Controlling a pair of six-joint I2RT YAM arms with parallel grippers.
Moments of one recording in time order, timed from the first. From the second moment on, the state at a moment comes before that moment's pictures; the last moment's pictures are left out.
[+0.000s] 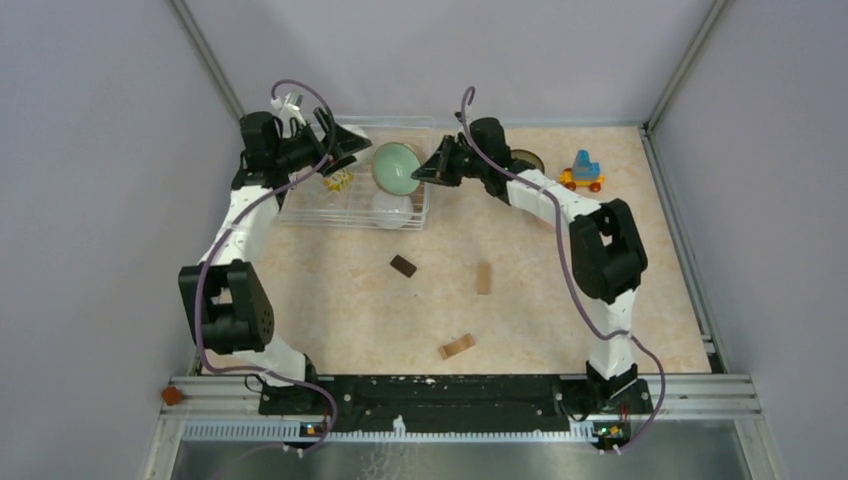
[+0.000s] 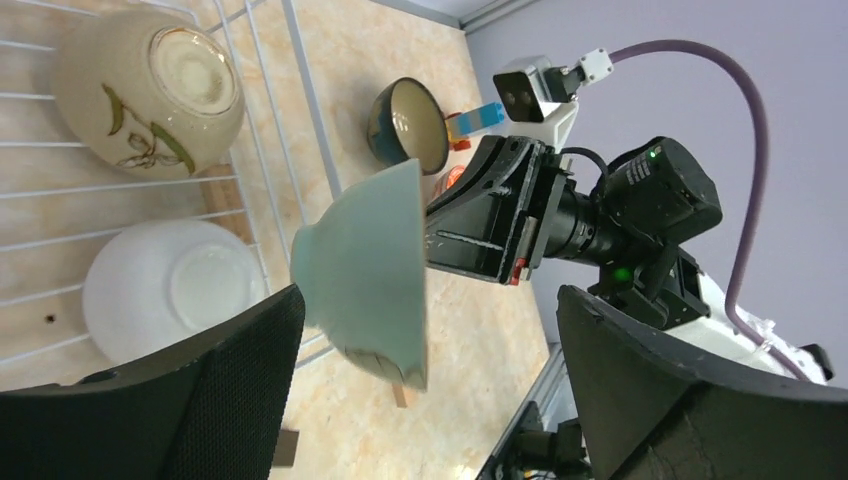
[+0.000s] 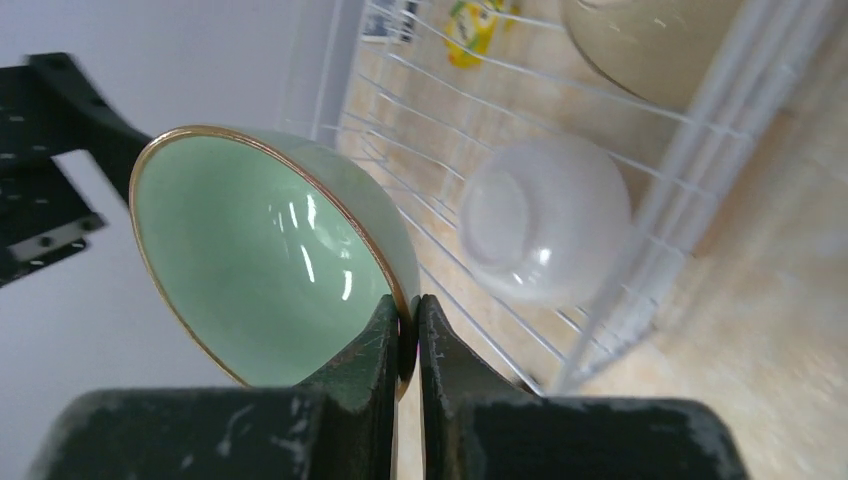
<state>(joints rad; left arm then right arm) 0.07 1.62 1.32 0.02 0.90 -0.78 0.53 2.05 1.65 0.06 -0.50 0.86</state>
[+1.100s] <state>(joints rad) 0.12 1.34 1.16 -0.29 0.63 -0.45 0.13 1.02 0.77 -0.54 0.29 0.71</state>
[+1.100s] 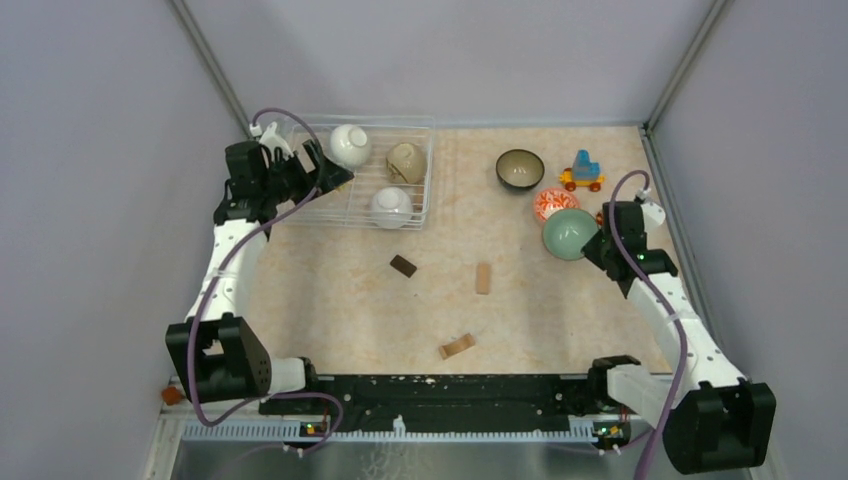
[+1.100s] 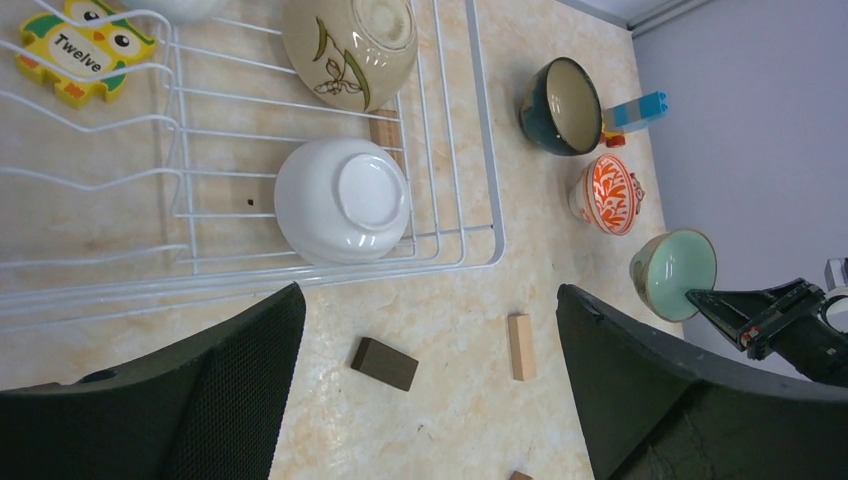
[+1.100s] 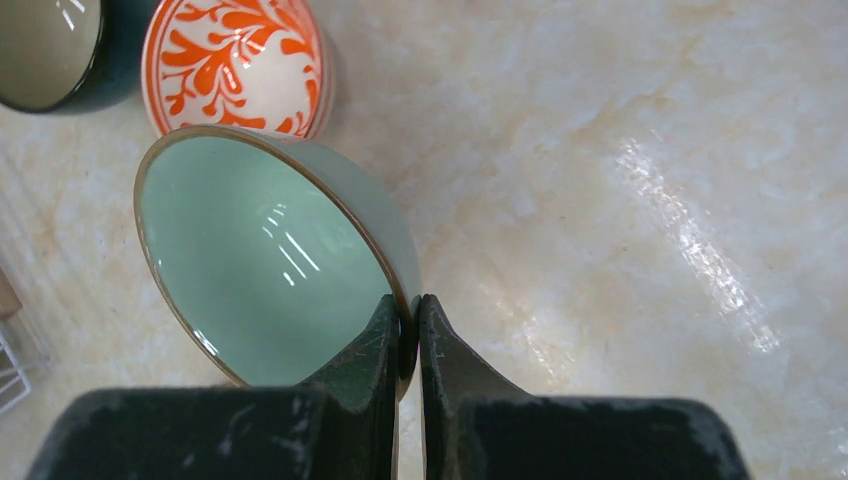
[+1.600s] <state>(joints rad) 0.11 1.30 1.07 -0.23 0.67 -0.51 -0.23 1.01 0.65 -0.51 0.14 0.85</state>
